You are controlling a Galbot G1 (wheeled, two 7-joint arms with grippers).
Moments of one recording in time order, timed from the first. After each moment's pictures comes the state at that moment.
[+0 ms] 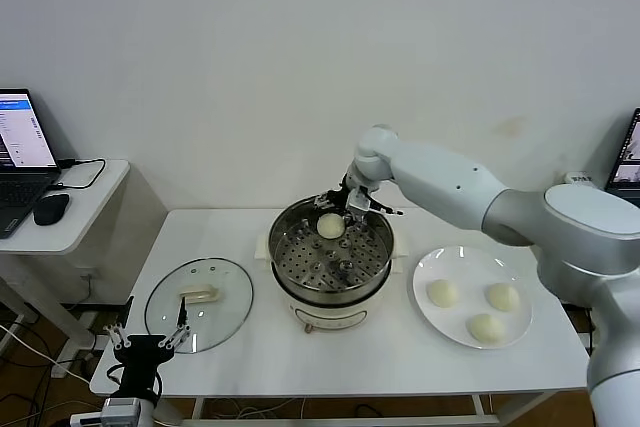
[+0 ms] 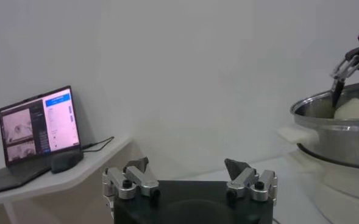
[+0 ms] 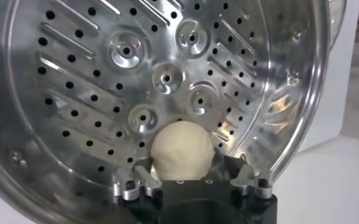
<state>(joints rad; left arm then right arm) 1.70 -1.40 -0.68 -2.15 0.06 0.03 -0.11 0.40 1.30 -1.17 0.87 -0.41 0.65 -0.78</state>
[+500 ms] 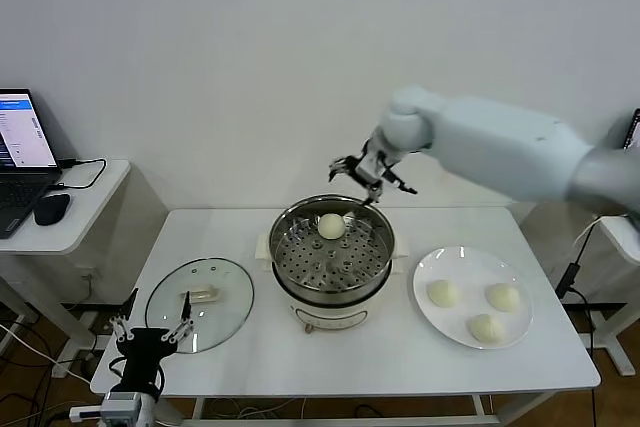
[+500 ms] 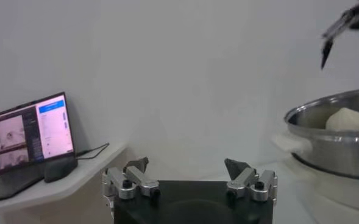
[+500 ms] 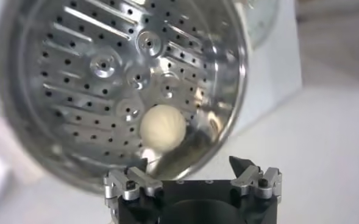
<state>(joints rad) 1.69 -1.37 -0.66 -2.18 0.04 0.06 -0.10 0.70 1.04 -1.35 1.27 0.06 0.17 -0.90</state>
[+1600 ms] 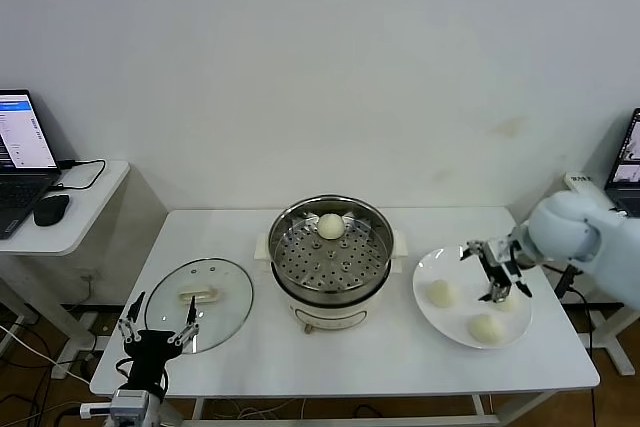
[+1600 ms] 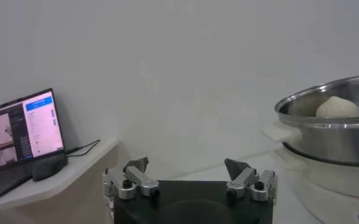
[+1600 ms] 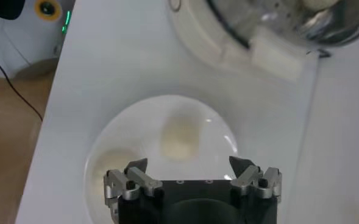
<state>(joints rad) 1.67 -1.36 -0.65 -2.14 0.06 0.07 -0.11 0.25 0.41 -1.06 1.64 -0.03 -0.21 -0.98</state>
